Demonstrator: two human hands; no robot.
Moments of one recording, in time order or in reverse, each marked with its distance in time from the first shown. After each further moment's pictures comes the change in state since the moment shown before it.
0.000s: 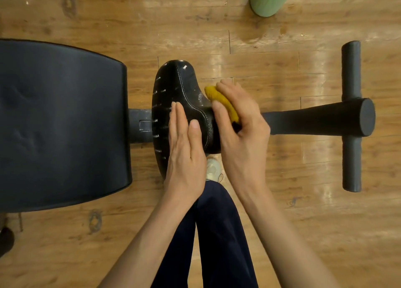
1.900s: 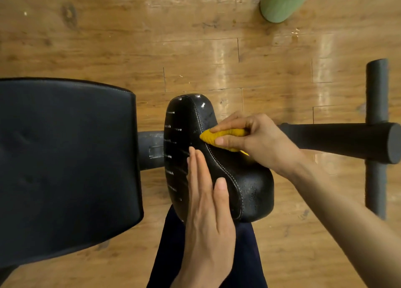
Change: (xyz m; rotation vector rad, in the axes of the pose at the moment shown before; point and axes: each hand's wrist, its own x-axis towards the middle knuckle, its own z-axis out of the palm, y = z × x) left_hand 0.013 0.007 -0.012 0.042 -0.043 -0.099; right_hand 0.120 0.023 0.020 -0.054 -0.708 0.517
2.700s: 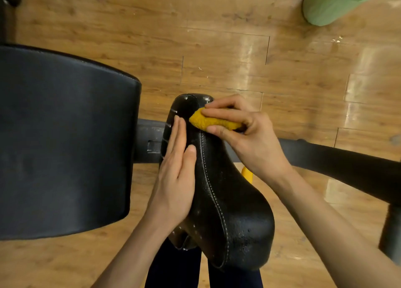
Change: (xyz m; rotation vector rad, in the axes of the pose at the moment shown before) left_hand 0.094 -0.023 -0.012 -0.064 0.054 -0.079; right_hand 0.059 0.025 0.002 0.018 -0.029 -0.429
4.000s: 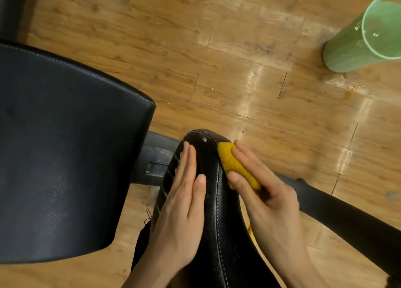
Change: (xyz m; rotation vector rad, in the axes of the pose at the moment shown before) left_hand 0.030 0.004 -0.002 0.012 0.022 -0.075; right_hand 0.002 -0.015 0.013 0.005 0.154 0.164
